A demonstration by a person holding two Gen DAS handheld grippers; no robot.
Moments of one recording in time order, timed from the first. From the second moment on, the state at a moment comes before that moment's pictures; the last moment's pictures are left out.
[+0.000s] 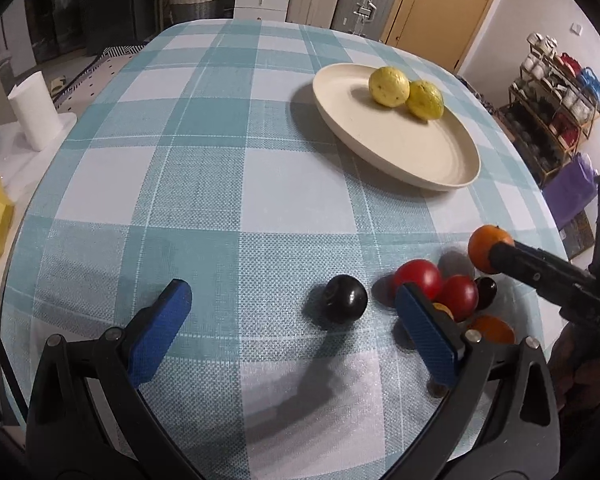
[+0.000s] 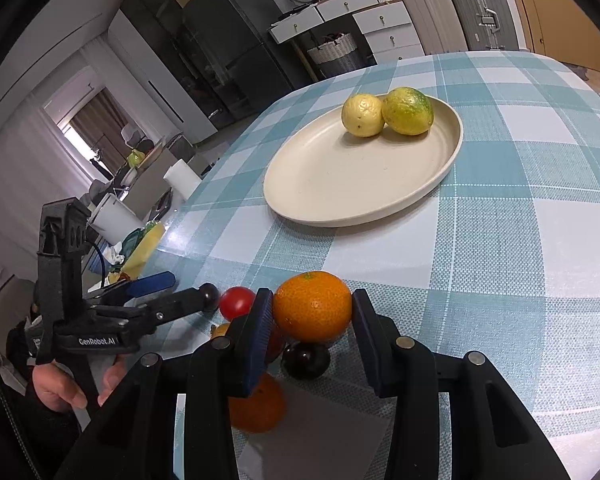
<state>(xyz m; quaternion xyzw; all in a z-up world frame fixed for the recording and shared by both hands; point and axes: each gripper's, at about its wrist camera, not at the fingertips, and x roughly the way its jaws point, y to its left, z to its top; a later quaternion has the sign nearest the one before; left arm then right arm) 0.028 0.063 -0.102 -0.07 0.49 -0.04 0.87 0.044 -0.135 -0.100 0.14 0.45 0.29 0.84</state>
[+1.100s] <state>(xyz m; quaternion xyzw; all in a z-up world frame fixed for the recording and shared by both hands) 0.040 0.054 -0.088 -0.06 0.48 -0.13 0.87 0.048 -0.139 -0.085 0.14 0.42 0.30 0.84</state>
